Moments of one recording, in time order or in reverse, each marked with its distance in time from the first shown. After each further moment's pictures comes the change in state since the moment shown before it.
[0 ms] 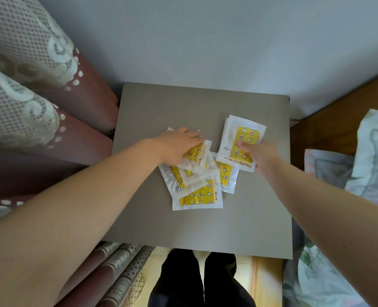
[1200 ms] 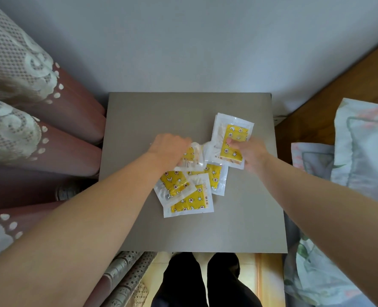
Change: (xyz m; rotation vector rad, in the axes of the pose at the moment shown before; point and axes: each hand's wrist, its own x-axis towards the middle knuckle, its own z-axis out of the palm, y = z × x) left_hand 0.008 0.038 -0.005 0.243 0.193 -0.231; right_hand 0.006 0.004 -0.011 0.066 -0.073 -0.008
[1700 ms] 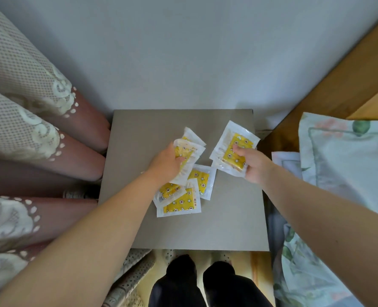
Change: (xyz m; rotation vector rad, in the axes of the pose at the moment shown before) left_hand -0.035 0.035 -0.018 -0.932 0.072 -0.442; right_hand -0.051 -0.017 -0.046 0.308 -0.173 0.105
